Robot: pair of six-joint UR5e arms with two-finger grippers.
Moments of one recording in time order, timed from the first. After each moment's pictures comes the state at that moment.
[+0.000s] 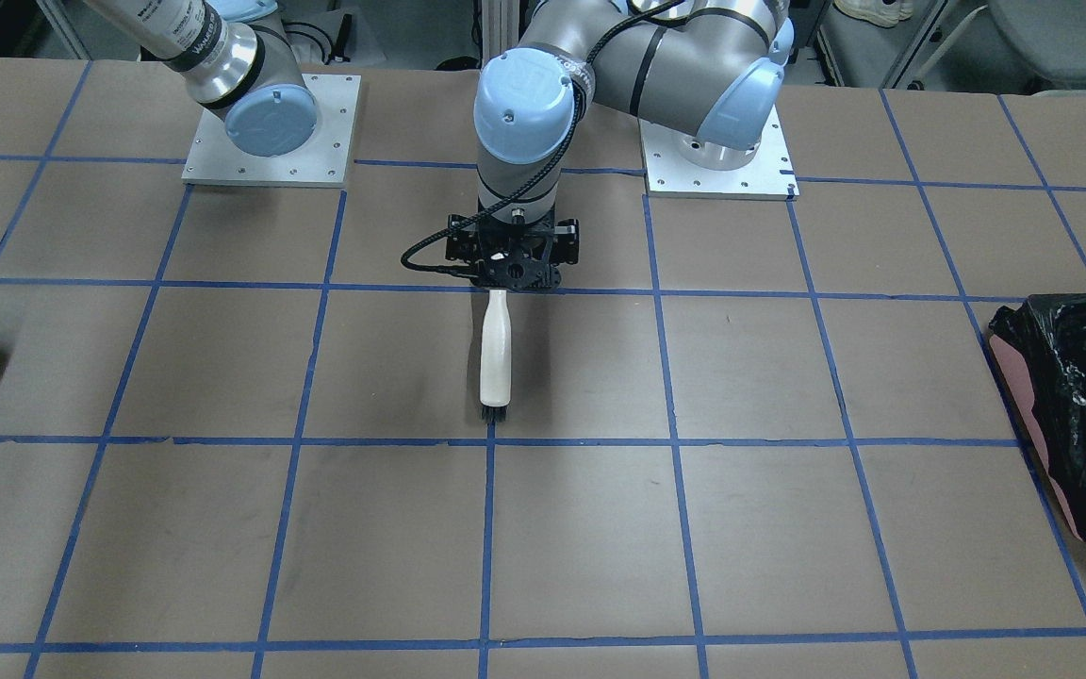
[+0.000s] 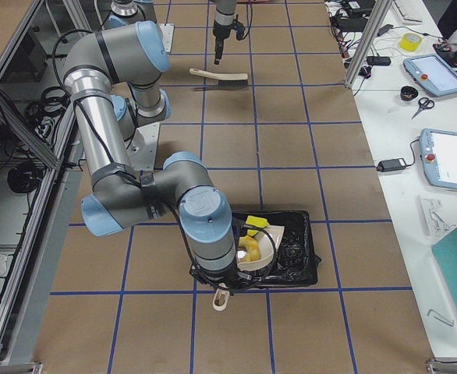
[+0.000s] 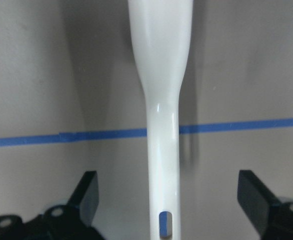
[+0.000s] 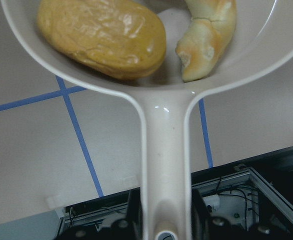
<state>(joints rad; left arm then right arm) -1.96 -1.78 -1.72 -1.35 1.49 -0.40 0.43 -1.10 1.11 -1.84 -1.57 -2.50</state>
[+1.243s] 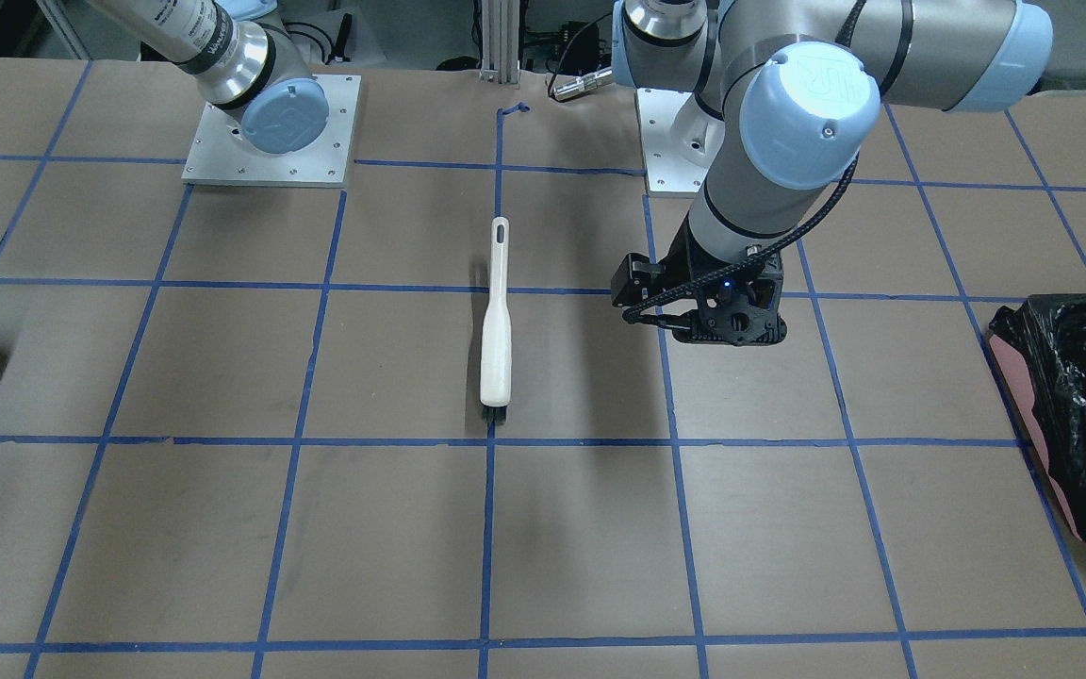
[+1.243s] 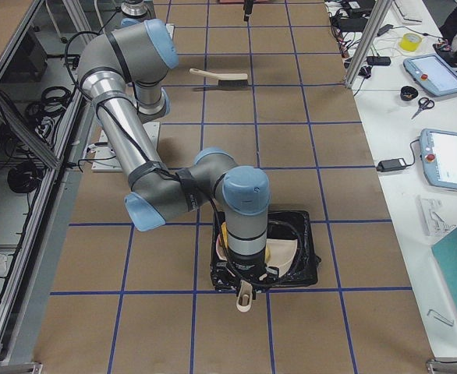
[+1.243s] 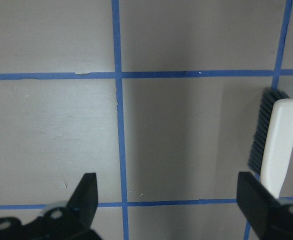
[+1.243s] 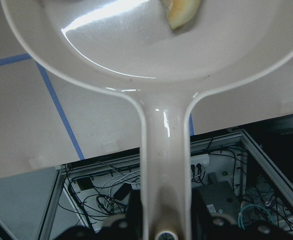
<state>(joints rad) -1.66 -1.73 -1.61 -1.50 1.54 -0.08 0.52 -1.07 1.14 -2.02 -1.76 -2.43</state>
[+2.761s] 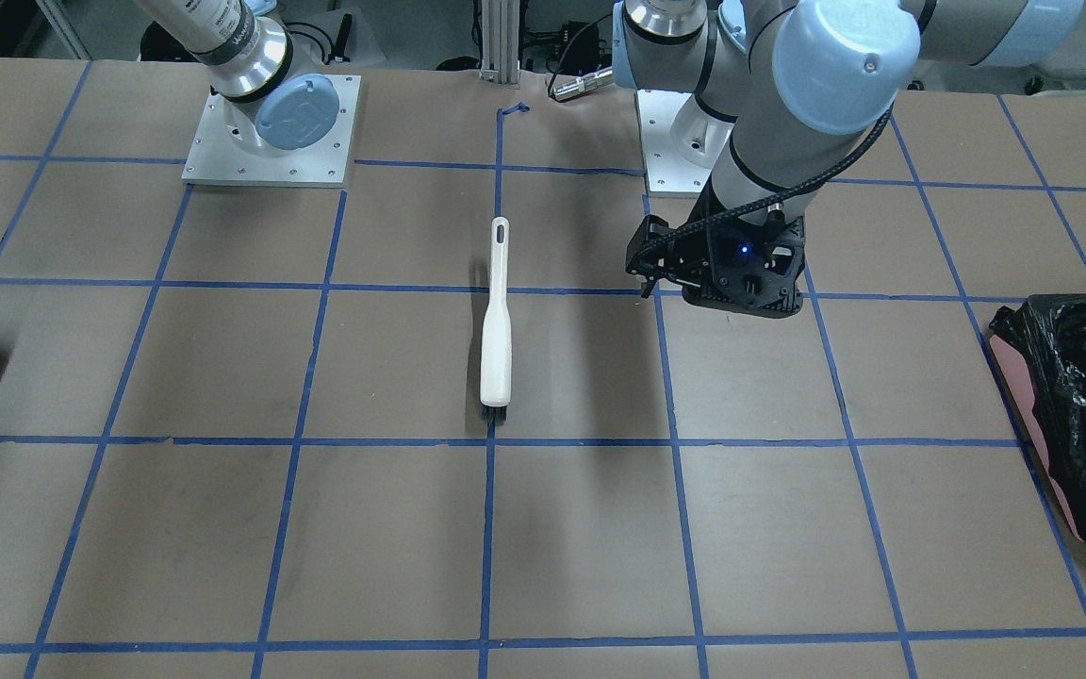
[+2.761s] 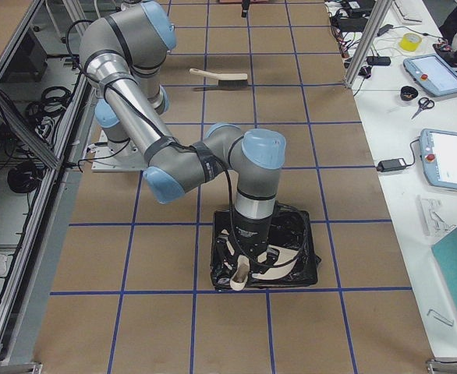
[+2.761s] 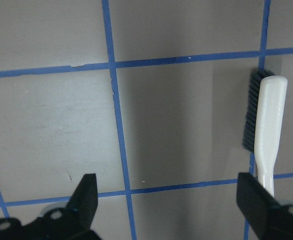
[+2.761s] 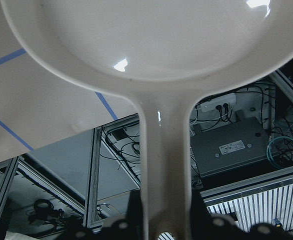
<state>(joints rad) -1.62 -1.67 -1.59 -1.52 1.54 0.12 0.60 -1.18 1.26 -2.13 -2.00 -2.24</state>
